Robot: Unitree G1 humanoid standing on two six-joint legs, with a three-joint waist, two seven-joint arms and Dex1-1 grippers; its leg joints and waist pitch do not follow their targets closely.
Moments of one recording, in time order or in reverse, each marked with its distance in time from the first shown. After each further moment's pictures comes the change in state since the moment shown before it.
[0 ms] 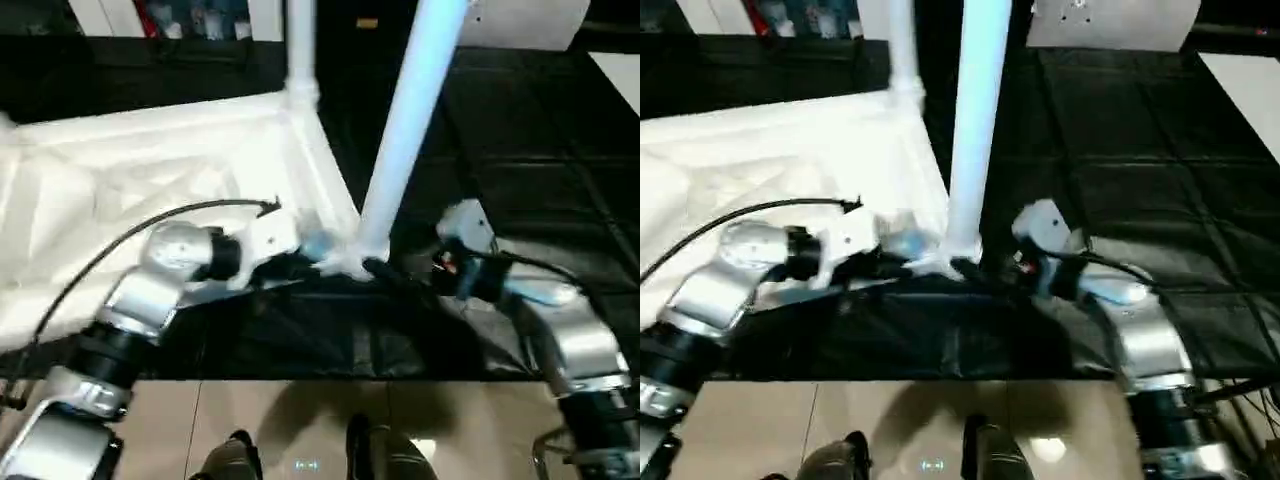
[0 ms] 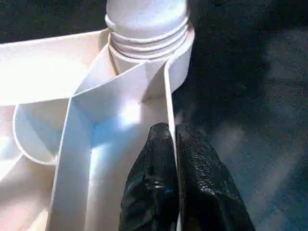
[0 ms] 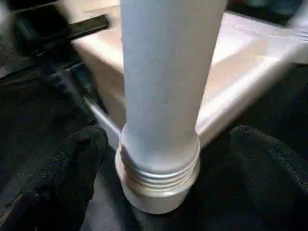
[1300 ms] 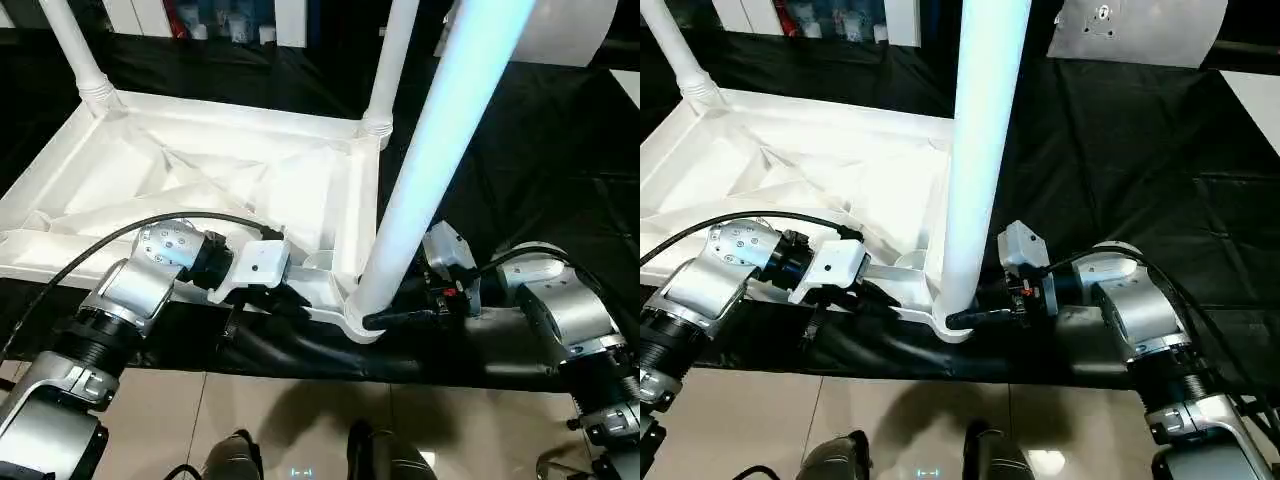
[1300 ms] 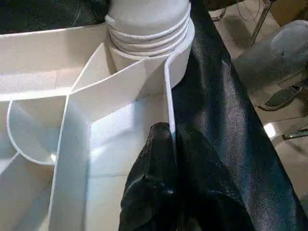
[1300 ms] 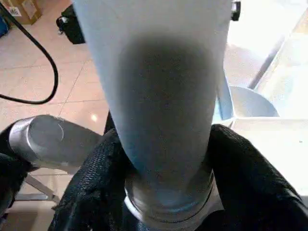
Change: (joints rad) left arm -0.047 0.042 -0.070 0.098 -0.031 -0.191 -0.252; right arm -0.145 -0.054 0.137 0.188 0.056 -0.059 0.430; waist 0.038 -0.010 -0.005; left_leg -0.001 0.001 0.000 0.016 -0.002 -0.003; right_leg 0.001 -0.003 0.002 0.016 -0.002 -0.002
